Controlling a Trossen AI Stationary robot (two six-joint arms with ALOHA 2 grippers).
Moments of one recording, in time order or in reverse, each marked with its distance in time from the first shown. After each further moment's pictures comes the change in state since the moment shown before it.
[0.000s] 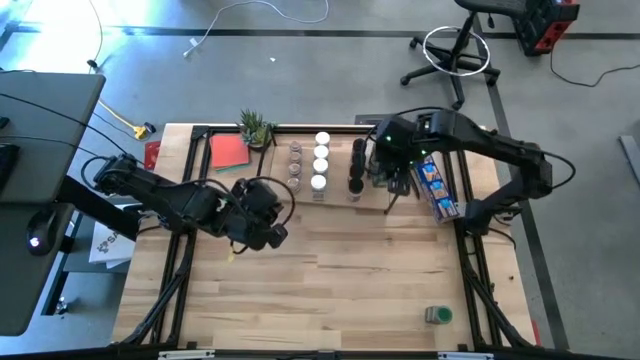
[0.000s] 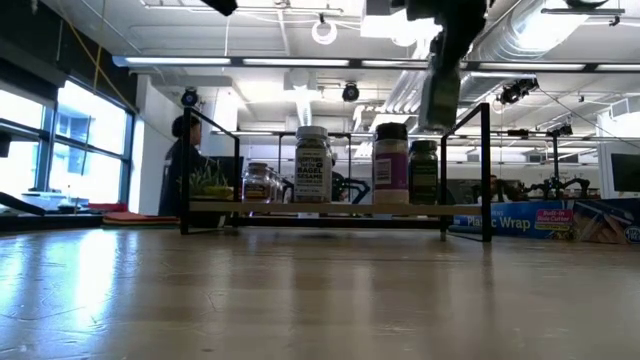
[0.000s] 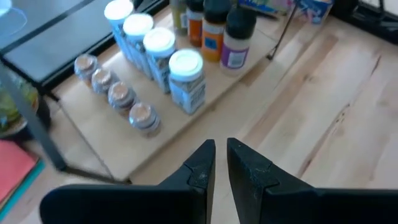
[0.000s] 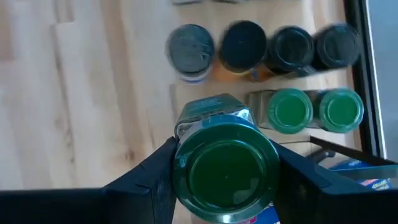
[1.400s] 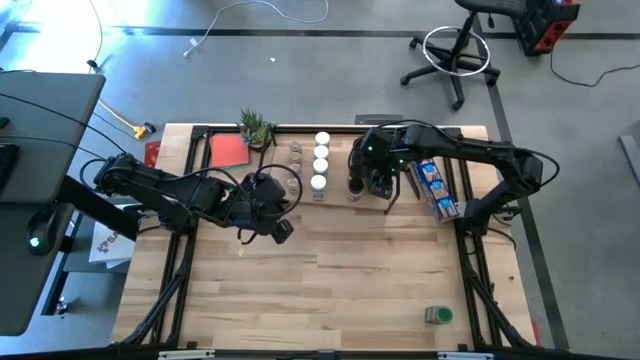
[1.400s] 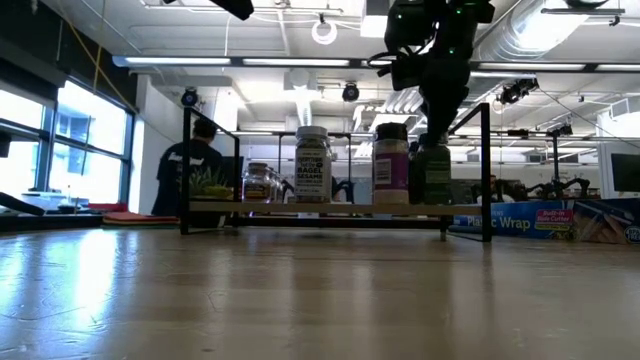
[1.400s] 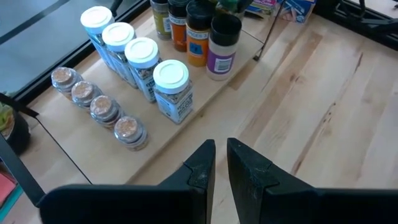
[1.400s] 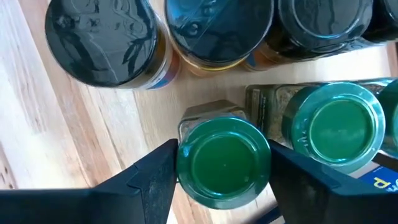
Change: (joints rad) left arm 0.089 0.000 0.000 0.111 0.105 0.161; right arm -0.088 0.081 -0.304 0.308 0.023 0.054
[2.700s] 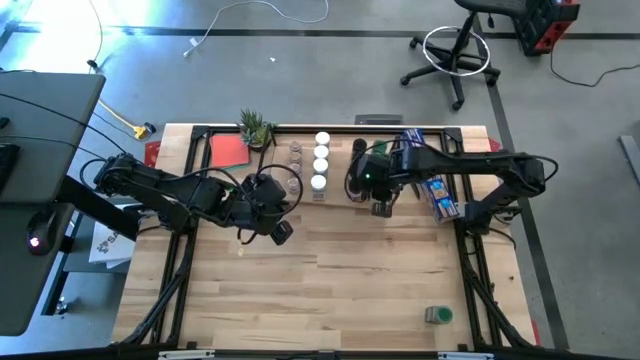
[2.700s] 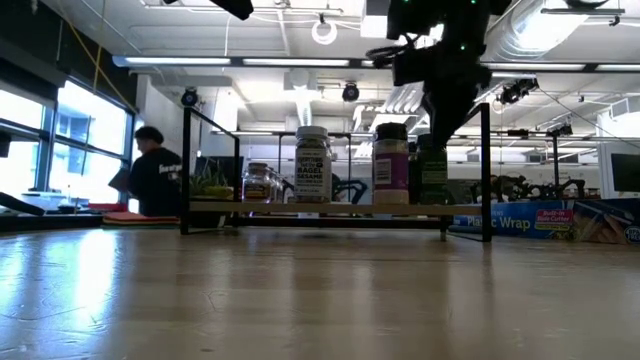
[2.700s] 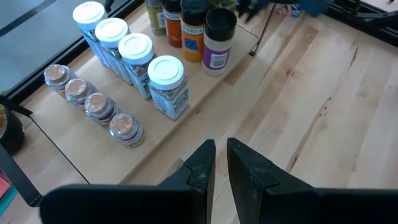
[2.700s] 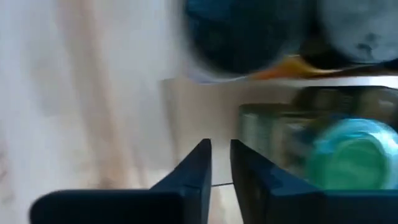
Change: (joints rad) left arm 0.000 0.001 0.000 0.000 0.026 0.010; right arm 0.188 -0.021 -0.086 0.069 0.080 0.035
